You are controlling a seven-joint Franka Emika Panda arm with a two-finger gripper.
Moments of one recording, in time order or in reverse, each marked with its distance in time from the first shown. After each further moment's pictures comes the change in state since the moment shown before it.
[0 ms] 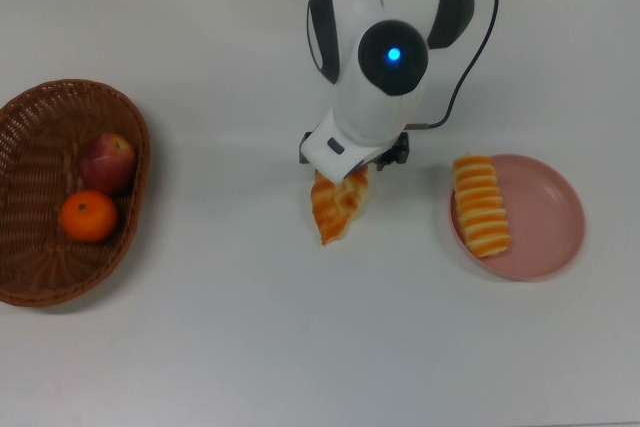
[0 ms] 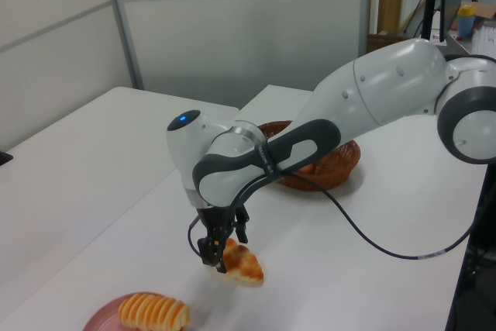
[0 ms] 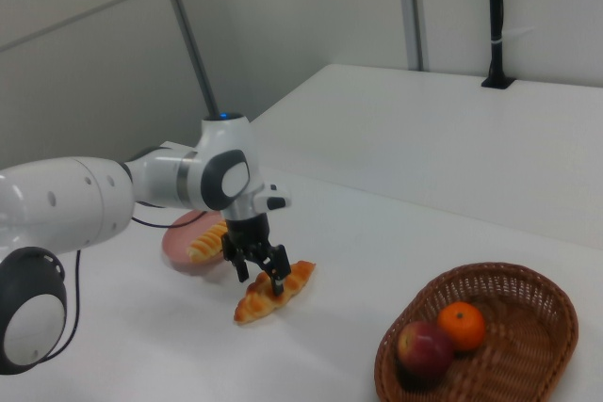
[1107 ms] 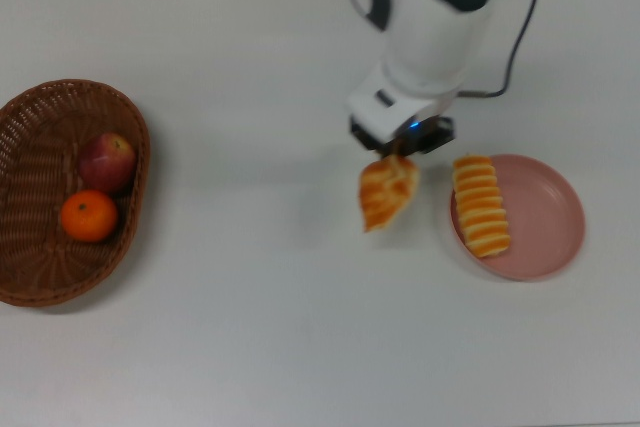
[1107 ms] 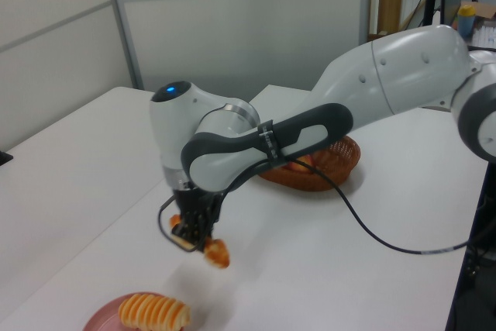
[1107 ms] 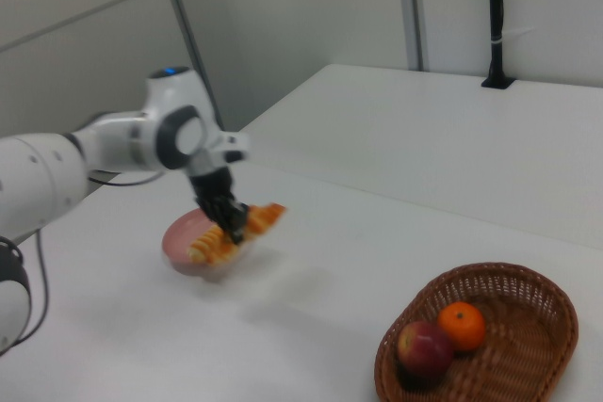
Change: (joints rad) arm 0.097 -0.092 0.007 0.065 -0.007 0.012 0.157
